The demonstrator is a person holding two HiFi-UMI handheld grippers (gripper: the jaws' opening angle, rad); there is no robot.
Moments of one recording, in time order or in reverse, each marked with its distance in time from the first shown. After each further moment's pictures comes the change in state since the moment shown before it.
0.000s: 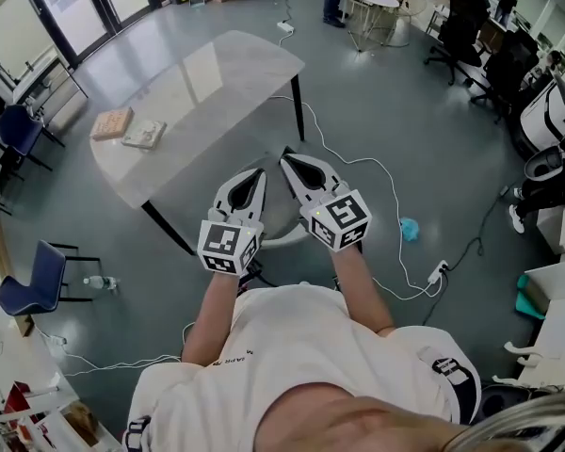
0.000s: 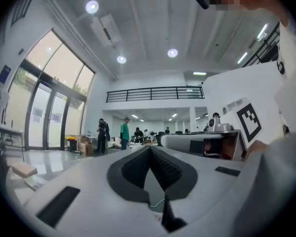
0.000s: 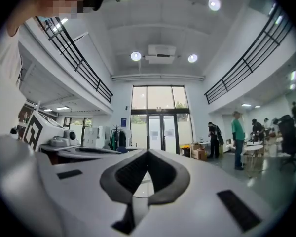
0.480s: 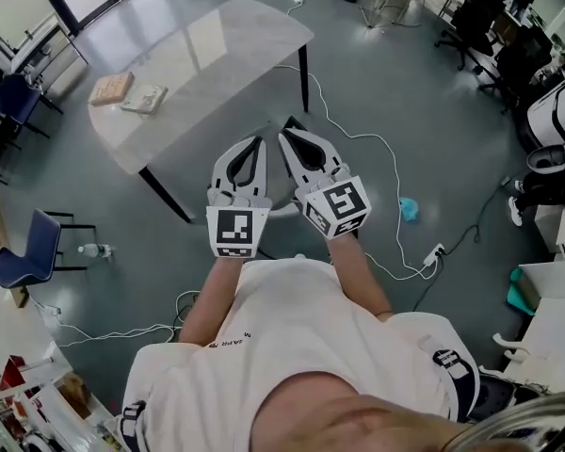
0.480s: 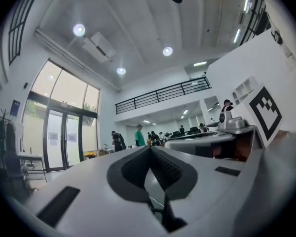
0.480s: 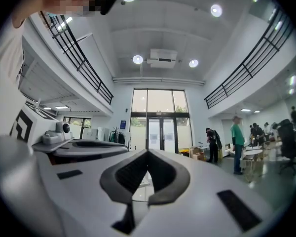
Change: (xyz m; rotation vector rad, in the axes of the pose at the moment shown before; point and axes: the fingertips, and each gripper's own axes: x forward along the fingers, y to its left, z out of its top) left arm -0.018 0.008 0.021 0.196 -0.053 0.189; right arm 0.004 0.025 0.008 -0.027 -0.053 -0.015
